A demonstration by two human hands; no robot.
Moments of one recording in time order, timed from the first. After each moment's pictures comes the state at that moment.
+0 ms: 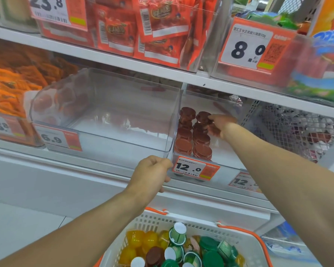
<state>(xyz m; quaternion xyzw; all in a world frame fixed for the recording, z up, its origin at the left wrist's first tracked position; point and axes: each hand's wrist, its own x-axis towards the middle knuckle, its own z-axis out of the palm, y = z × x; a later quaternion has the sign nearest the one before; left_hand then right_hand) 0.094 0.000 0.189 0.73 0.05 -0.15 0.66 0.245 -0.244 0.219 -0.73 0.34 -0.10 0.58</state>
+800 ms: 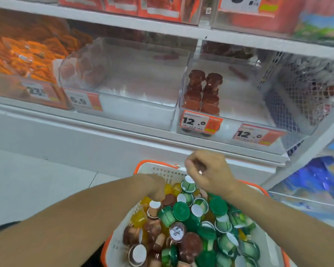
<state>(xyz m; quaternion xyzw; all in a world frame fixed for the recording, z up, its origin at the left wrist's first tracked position) 0.052 0.006 0.065 0.91 -0.18 -0.38 0.00 0.006 -0.168 0.116 -0.89 -0.24 -0.23 0.33</state>
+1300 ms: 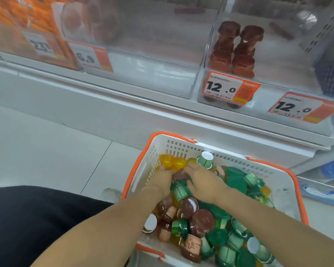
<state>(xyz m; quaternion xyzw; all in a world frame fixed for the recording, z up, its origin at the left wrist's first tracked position) 0.009 0.023 -0.074 0.94 -0.07 -0.28 0.21 -0.005 -0.146 -0.011 -0.94 -0.22 0.18 0.17</state>
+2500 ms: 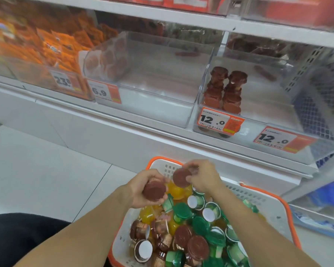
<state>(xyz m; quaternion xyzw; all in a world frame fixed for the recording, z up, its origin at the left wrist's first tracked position) 0.026 0.069 0.035 0.48 0.22 -0.42 0.74 0.039 -0.137 0.054 -0.92 0.04 0.10 0.37</state>
